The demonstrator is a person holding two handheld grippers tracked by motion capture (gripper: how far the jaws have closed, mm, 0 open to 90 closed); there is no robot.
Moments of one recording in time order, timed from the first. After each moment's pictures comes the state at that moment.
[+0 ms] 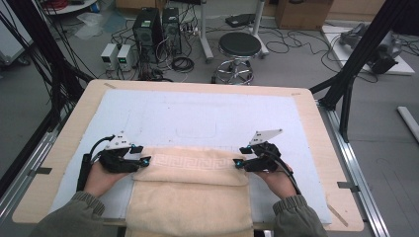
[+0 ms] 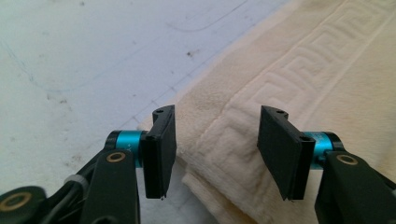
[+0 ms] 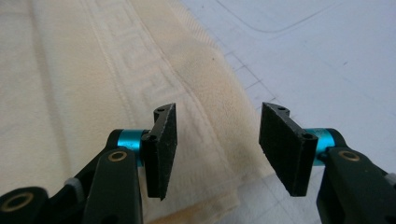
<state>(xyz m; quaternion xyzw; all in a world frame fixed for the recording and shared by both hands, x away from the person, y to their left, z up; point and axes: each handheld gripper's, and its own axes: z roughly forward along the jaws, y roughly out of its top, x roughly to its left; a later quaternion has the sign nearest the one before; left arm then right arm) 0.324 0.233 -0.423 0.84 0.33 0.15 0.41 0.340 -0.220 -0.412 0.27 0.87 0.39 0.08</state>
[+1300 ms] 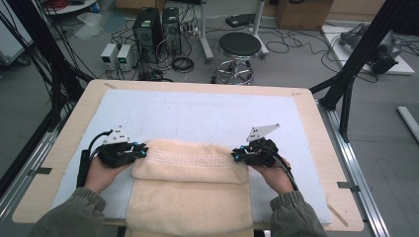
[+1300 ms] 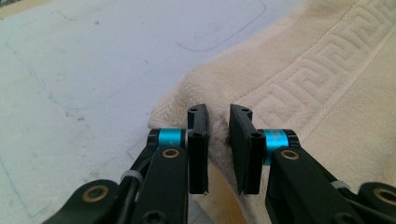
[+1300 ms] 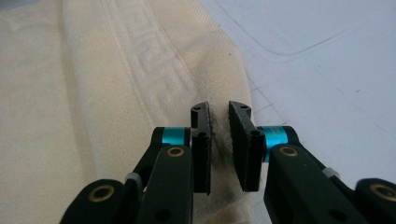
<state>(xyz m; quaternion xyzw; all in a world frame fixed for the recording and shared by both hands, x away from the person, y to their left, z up) 0.324 0.235 -0.402 0.82 0.32 0.17 0.43 0.344 -0.213 -0.396 0.24 0.88 0.40 0.07</state>
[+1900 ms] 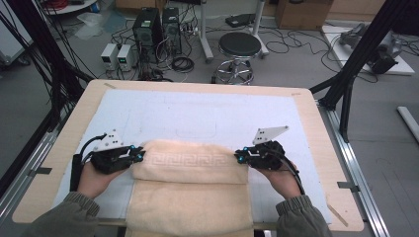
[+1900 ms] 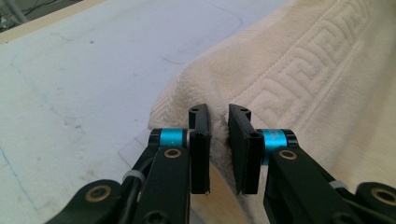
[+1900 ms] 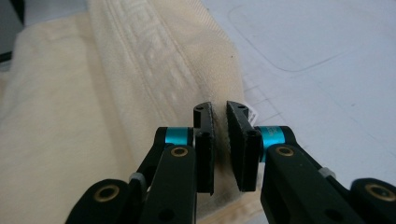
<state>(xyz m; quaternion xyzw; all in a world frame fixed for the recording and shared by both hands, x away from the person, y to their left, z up) 0.284 0.240 -0.385 0.83 0.29 0.17 0.45 0.318 -0.221 -0.374 0.22 0.87 0.43 0.08</state>
